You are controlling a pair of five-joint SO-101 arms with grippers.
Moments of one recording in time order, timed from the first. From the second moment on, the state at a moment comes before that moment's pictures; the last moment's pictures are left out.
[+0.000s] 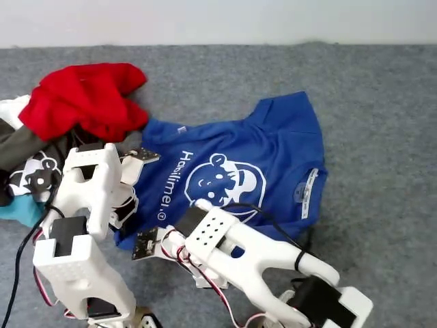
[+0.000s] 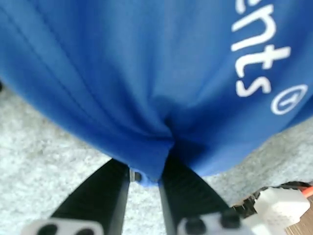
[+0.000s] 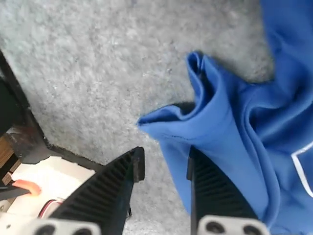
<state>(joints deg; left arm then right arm) -11.0 17.9 23.3 86.1 -34.7 -57.2 -6.6 36.3 83.9 31.9</state>
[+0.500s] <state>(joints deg) -11.0 17.9 23.3 86.1 -34.6 -57.3 4.3 38.7 73.0 31.9</state>
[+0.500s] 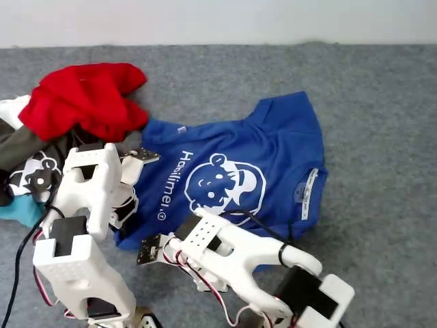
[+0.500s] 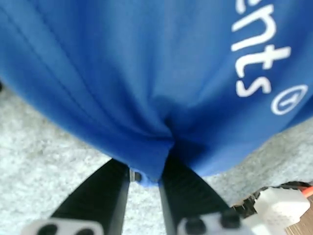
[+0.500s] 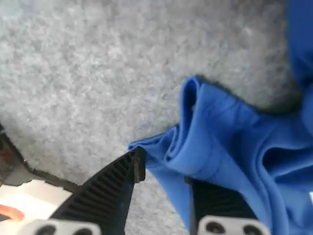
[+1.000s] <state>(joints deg) -11.2 17.9 23.3 86.1 -34.6 -56.5 9.2 33.9 77.8 32.0</state>
